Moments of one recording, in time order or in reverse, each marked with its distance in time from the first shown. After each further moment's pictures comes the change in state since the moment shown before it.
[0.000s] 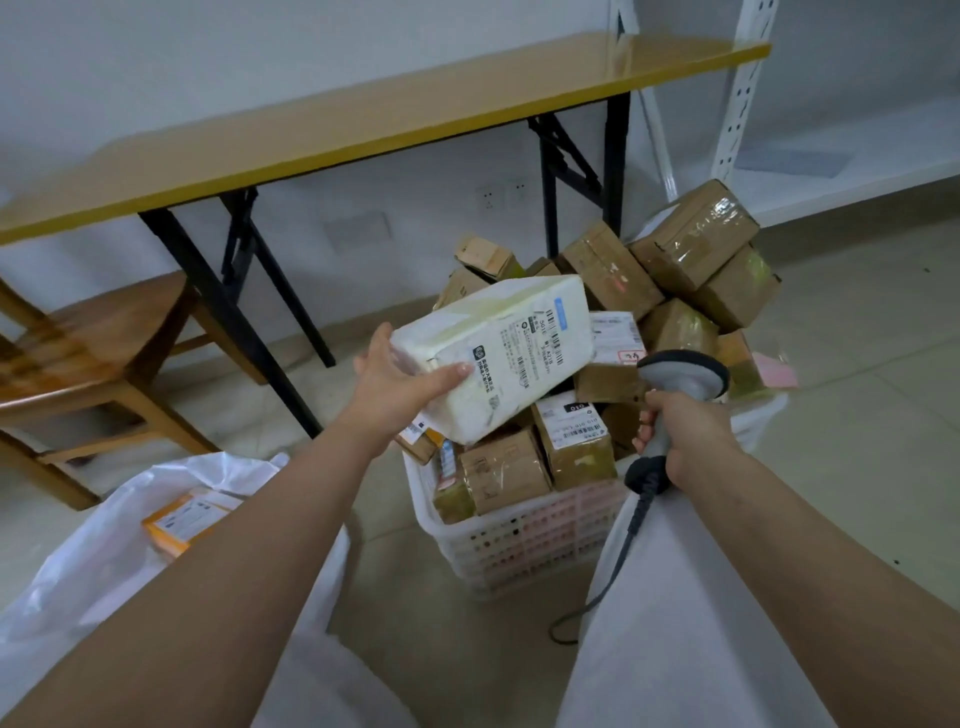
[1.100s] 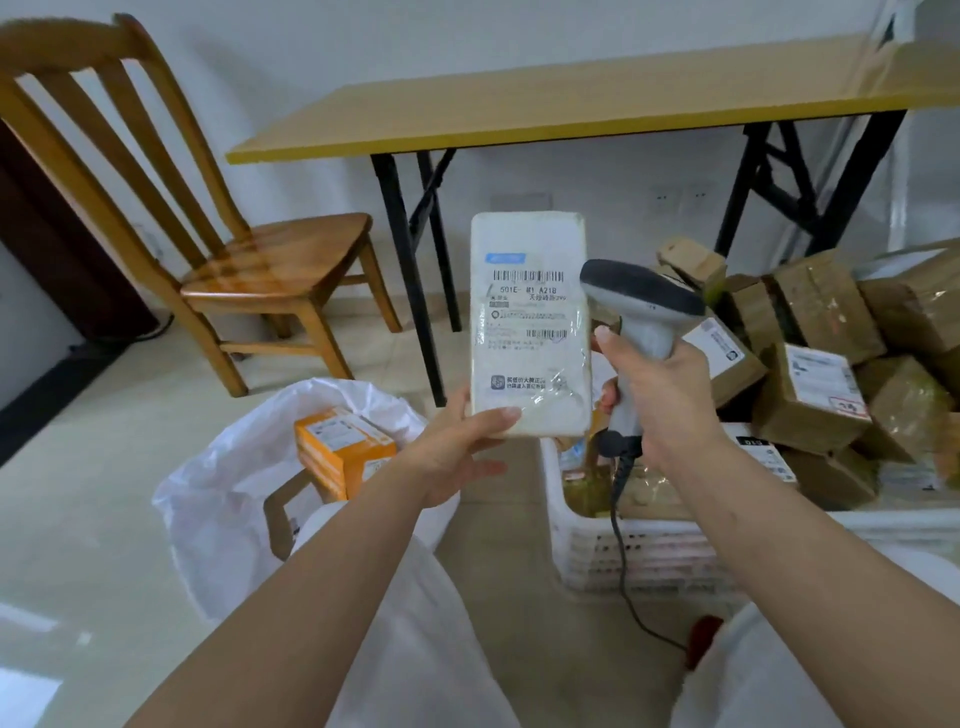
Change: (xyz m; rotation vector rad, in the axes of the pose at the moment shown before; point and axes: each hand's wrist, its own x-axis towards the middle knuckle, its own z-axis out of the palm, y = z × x) left_hand -0.078 -0.082 -0.106 -0.567 -0.196 -0.215; right_hand -0.141 0.057 0.170 -0.158 -0.545 -0.490
